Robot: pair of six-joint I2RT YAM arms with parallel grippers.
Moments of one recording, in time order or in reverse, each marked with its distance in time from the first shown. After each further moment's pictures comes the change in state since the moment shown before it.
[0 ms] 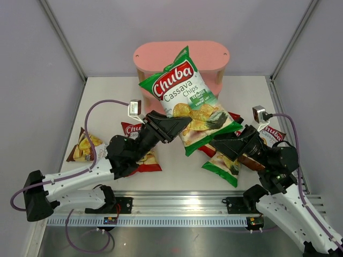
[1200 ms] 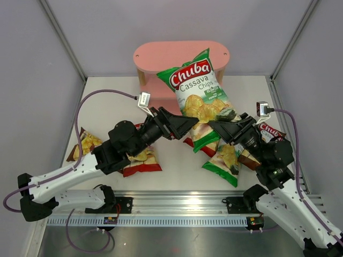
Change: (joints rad) left arm -0.032 -0.002 0.276 -0.622 -0.061 0.117; right arm 0.003 0.060 0.017 0.014 0.204 -0.019
